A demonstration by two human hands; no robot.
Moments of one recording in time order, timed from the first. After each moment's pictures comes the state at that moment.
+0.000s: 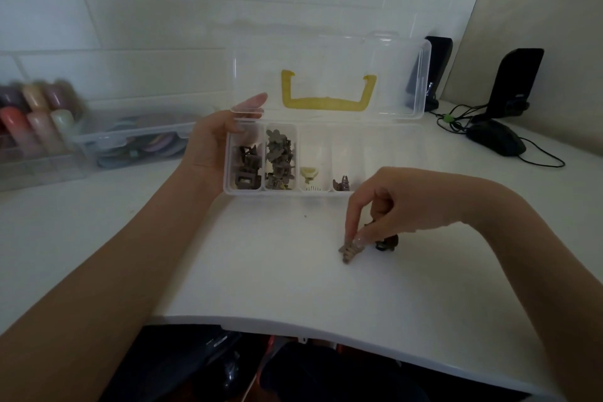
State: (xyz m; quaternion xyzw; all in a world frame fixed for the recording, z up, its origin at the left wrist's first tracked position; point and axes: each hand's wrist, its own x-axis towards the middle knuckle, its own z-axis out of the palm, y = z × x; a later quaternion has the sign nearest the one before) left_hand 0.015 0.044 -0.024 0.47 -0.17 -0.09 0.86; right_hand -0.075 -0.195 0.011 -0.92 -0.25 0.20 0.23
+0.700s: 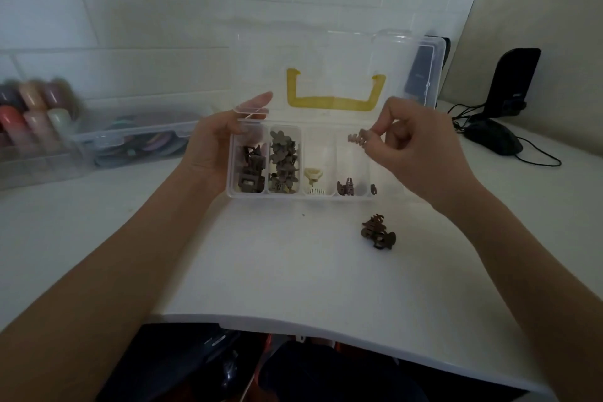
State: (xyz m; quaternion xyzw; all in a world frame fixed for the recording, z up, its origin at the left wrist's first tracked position) left_hand 0.021 0.045 -0.026 0.47 -0.19 -0.13 0.85; right_hand -0.057 -0.198 0.000 -0.87 -0.16 -0.31 0.35
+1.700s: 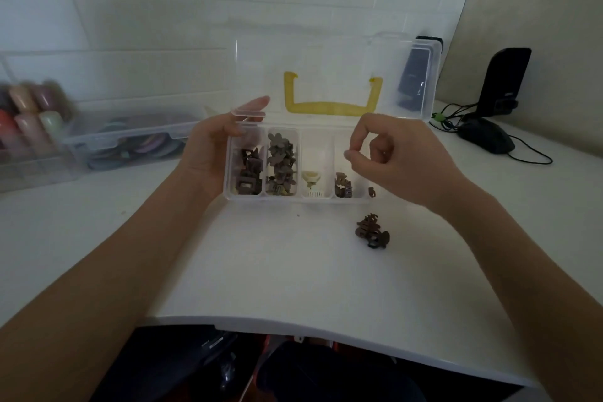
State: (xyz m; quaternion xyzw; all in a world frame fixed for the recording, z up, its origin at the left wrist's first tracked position) left_hand 0.019 0.041 -0.028 0.46 -0.20 -0.14 0.85; right_hand -0.062 -0.197 0.001 -0.92 -0.18 -0.26 0.24
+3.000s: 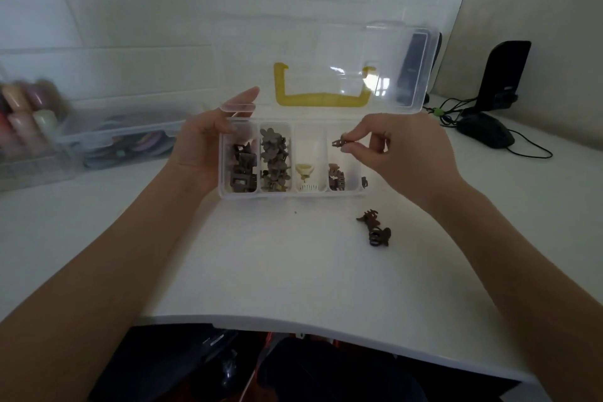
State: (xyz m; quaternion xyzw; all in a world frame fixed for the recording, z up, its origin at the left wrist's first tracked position) left_hand 0.018 0.045 -0.025 0.49 -0.18 -0.10 0.85; right_hand -0.055 -0.199 -0.005 -0.91 -0.14 -0.33 0.20
